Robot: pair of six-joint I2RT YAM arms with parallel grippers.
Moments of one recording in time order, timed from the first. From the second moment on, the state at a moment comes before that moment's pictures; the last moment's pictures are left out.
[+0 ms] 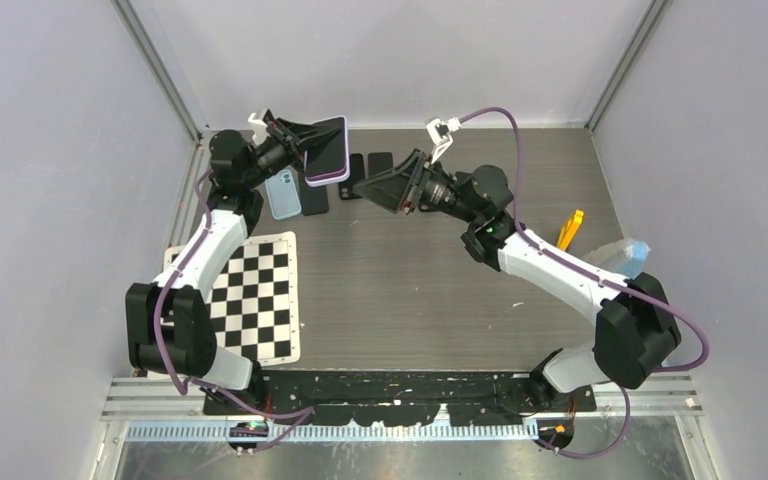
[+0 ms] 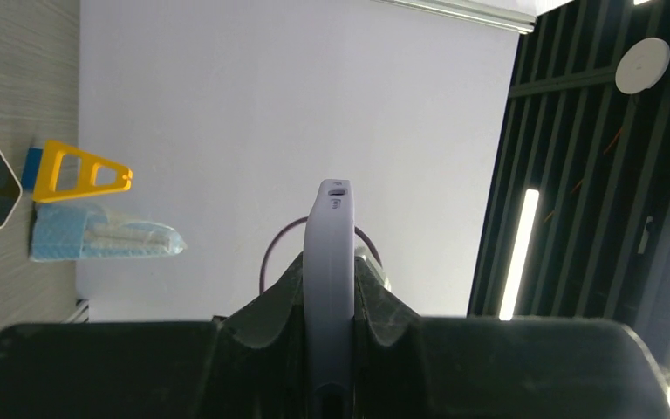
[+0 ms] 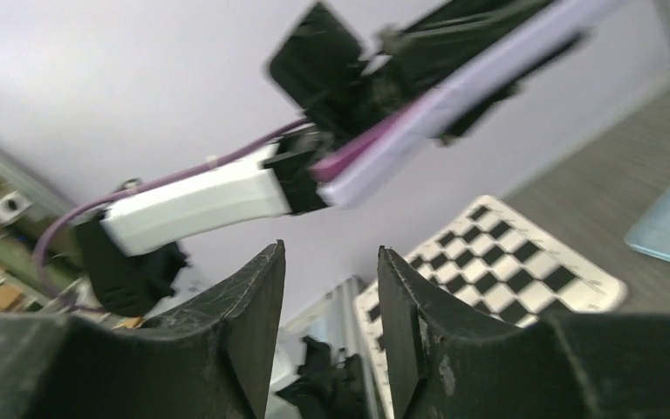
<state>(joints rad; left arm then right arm) -0.12 1.46 1.11 0.50 0.77 -1.87 0.64 1.44 1.03 0.71 -0.56 0.89</state>
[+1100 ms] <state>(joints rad) -0.12 1.46 1.06 0.38 0.70 -1.83 0.74 1.49 1.13 0.61 -0.44 0.91</state>
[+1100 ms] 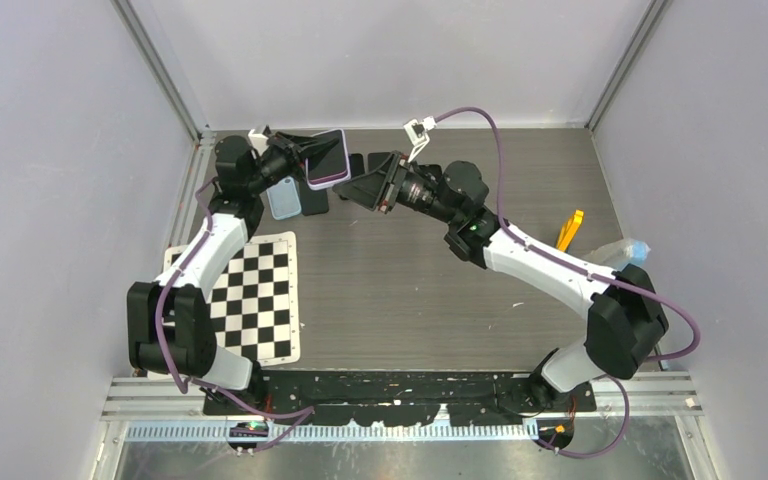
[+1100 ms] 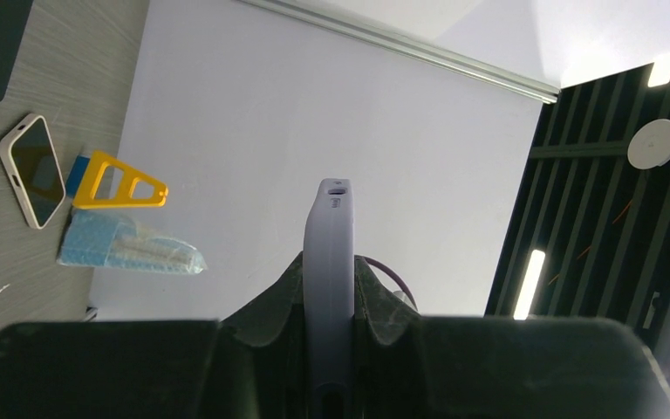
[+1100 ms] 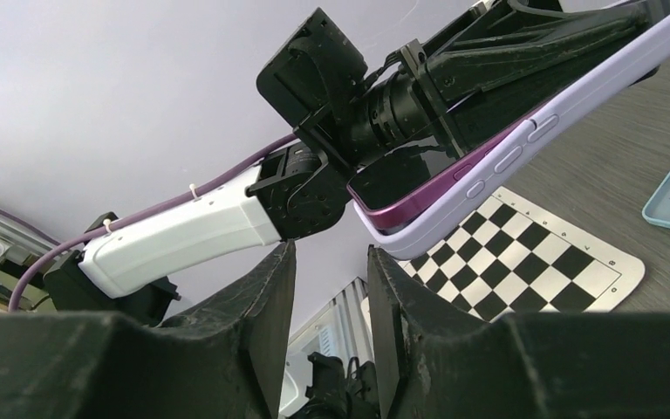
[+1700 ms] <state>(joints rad) -0.12 1.46 1.06 0.38 0.71 -1.83 0.74 1.52 1.14 0.66 -0.46 0.94</state>
